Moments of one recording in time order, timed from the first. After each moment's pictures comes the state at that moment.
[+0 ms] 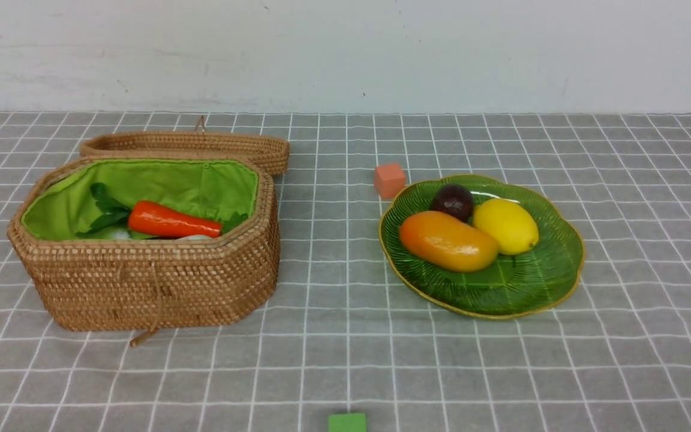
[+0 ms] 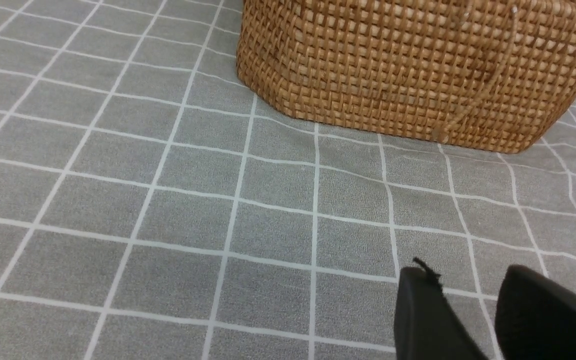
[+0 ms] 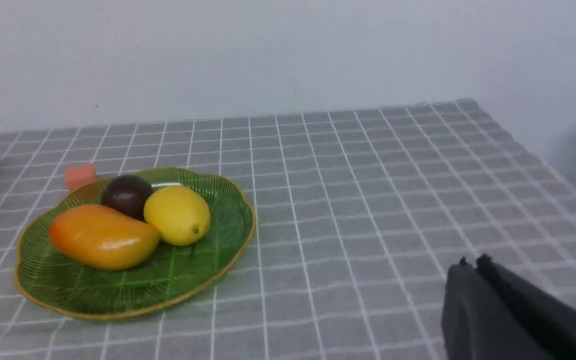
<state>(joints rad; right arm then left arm) -0.07 0.01 -0.32 -0.05 0.55 0.09 -0.02 -0.02 0.03 -0.01 0.39 -0.23</state>
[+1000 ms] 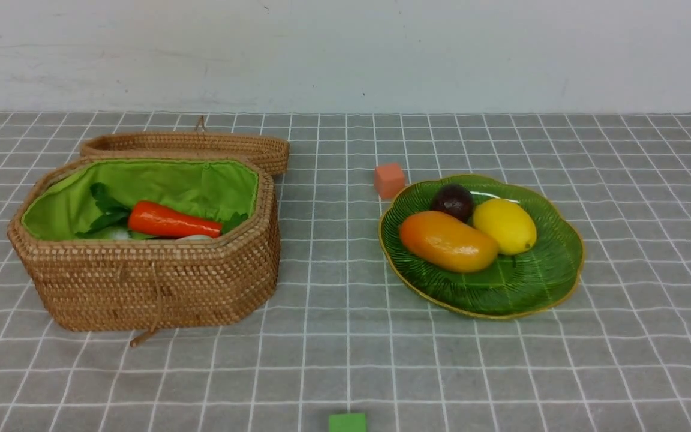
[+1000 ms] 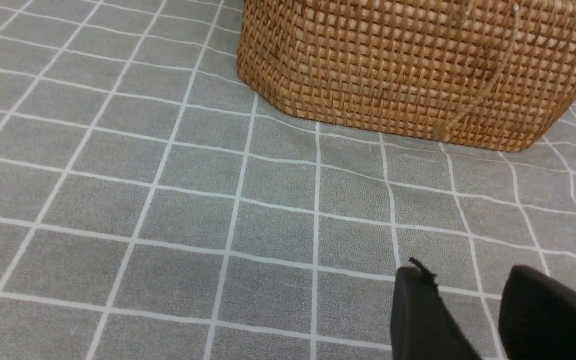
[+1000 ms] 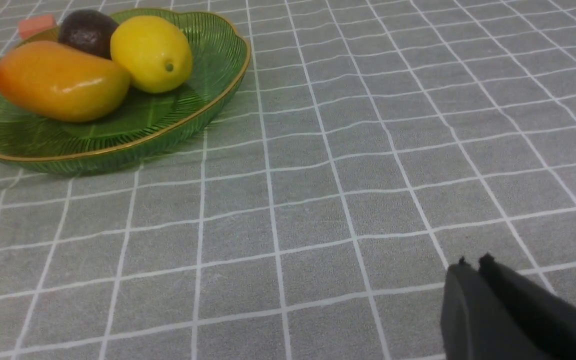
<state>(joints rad) -0.08 -0.01 0.02 -0.01 0.39 0.11 -0.02 -0.02 0.03 -0.01 0.39 -0.23</state>
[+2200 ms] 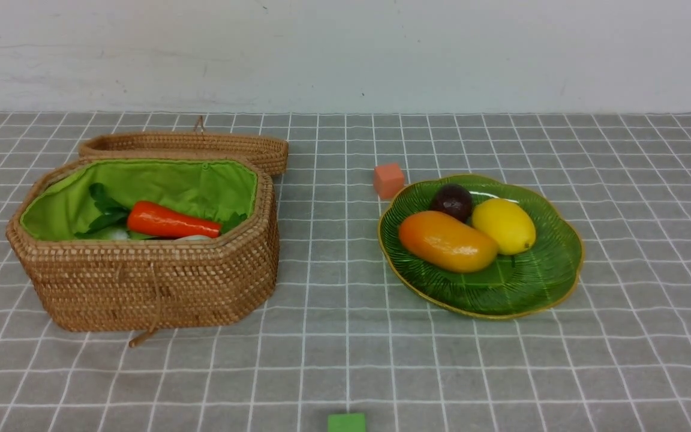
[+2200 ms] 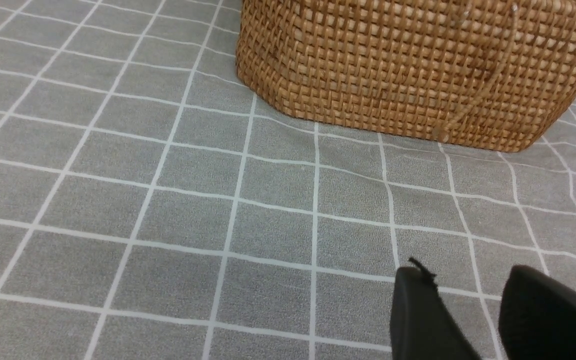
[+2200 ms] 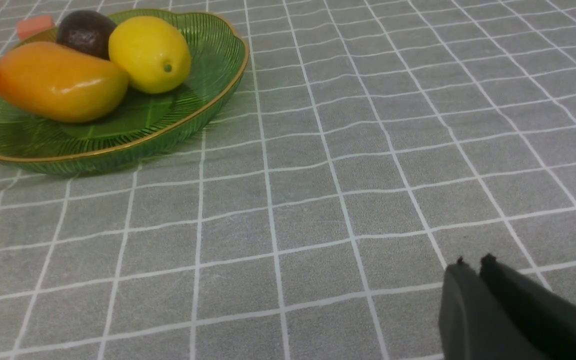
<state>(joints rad) -0.08 -0.01 0.02 -0.01 0.39 0.11 -0.02 -0.02 0.03 -0.01 0.39 -0.23</state>
